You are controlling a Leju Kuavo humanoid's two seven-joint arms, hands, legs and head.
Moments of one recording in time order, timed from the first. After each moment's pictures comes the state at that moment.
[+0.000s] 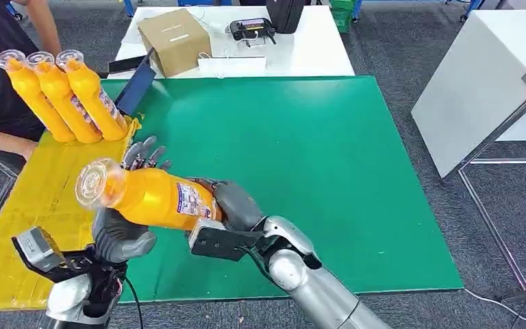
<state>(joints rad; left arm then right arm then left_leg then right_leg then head) -0.09 0.00 -0.23 -1.75 0.09 -0.37 -0.38 -0.38 0.15 0.73 -1.31 0.51 0.05 -0.12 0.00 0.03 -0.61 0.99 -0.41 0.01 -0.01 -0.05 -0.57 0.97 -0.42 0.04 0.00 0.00</state>
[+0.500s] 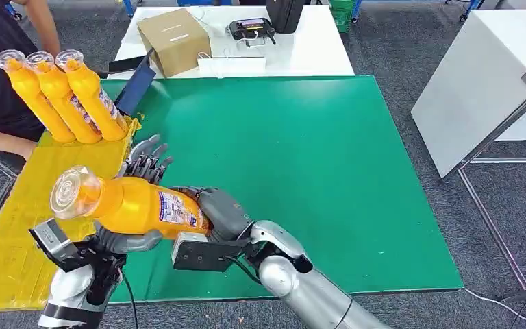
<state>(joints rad) -0.14 0.02 -0.19 -1.66 -0.03 -0.33 -0.40 -0.41 0.16 0.83 -1.31 0.50 0.07 -0.09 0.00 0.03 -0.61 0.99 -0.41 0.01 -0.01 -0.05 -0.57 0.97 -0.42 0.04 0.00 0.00</state>
